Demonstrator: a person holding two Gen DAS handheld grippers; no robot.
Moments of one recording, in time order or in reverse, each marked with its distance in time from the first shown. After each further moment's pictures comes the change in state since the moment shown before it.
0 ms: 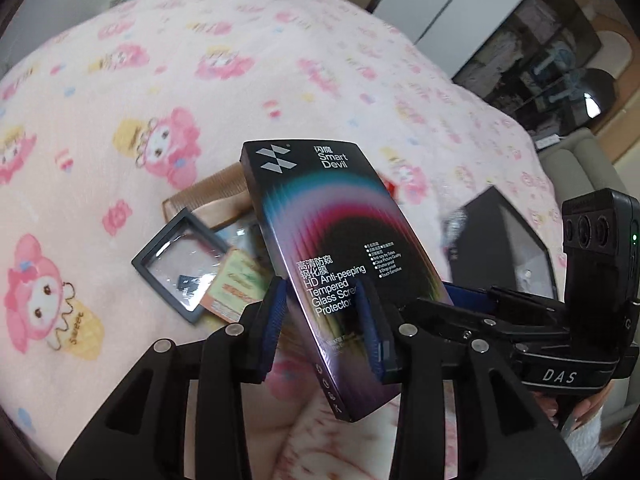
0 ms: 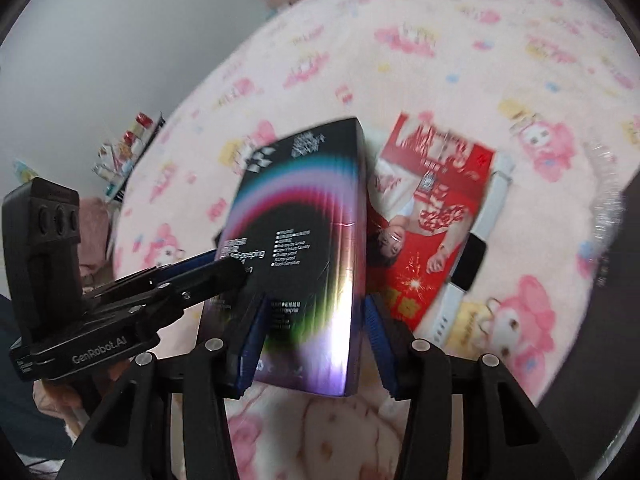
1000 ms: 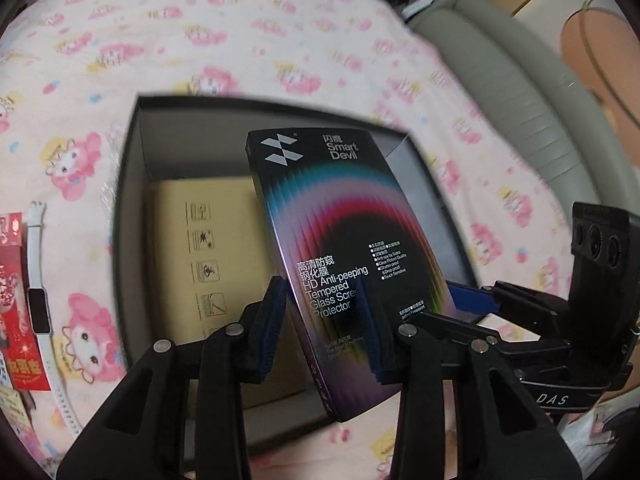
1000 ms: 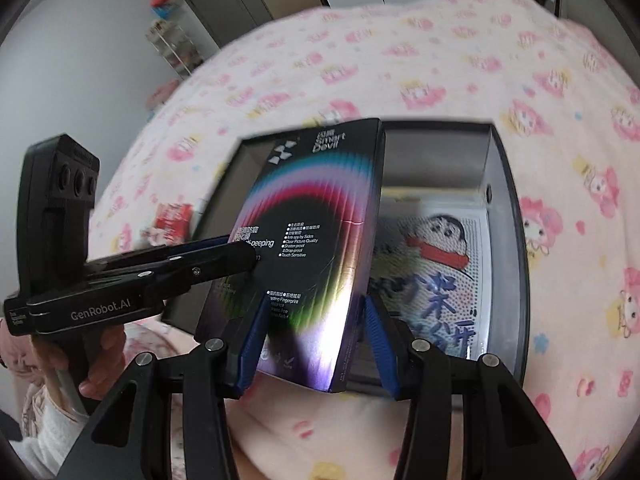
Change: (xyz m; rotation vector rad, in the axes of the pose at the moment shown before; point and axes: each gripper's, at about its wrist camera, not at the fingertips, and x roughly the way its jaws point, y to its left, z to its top) left arm 0.145 -0.321 -0.028 0.408 0.306 -0.244; right arm -0.211 -0.217 -0.110 0.329 -0.217 -0.278
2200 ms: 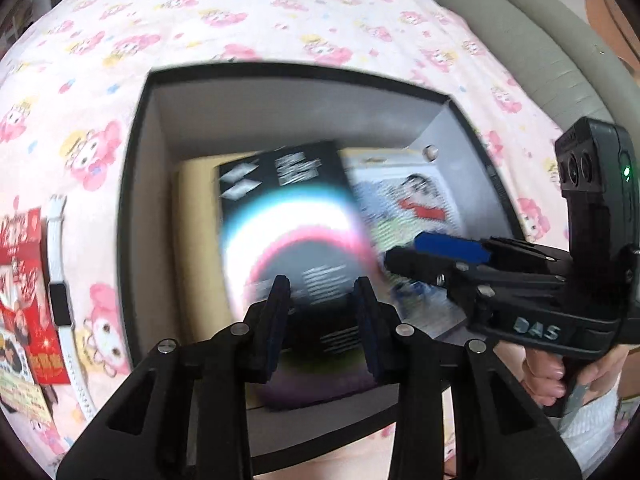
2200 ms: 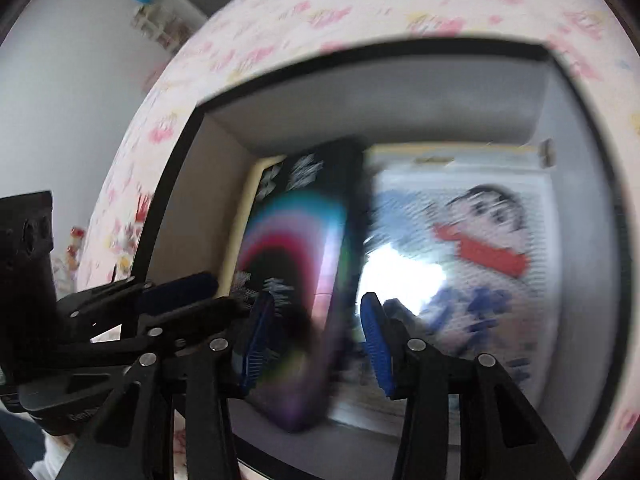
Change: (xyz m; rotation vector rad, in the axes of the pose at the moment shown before) left arm 0.020 -0.004 -0.011 0.044 0.040 0.140; right arm 0.086 -0.024 0.019 0.072 0.096 0.053
